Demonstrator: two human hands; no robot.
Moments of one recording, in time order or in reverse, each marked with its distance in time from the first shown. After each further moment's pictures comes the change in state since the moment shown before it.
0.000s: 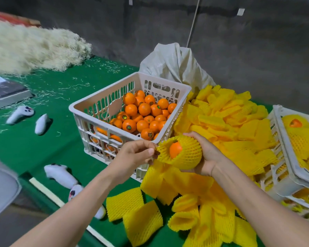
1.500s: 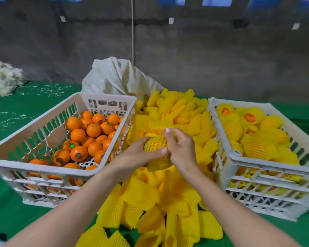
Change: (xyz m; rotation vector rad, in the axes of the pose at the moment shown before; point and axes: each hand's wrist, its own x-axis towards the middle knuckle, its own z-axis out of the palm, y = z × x) left_hand 0.085 0.033 0.120 0.256 -0.278 -0.142; right_hand -0.039 -0.011 -0.043 -0.488 0.763 -1.018
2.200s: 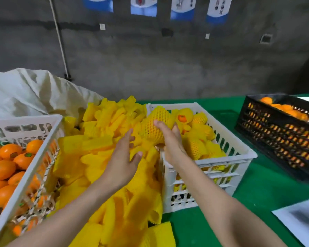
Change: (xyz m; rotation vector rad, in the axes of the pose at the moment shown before) left_hand 0.090 0.010 0.108 0.495 0.080 0.485; right_hand 0.075 0.062 -0.119 0.548 0.316 0.514
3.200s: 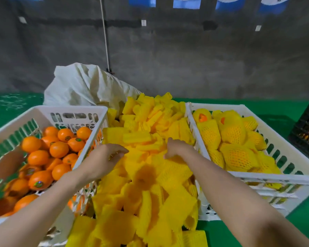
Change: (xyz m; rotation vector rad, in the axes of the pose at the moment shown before) left_hand -0.020 -0.082 -0.124 0.414 -0.205 -0.119; right_hand 0.062 0.072 0.062 -1.855 -0.661 0.034
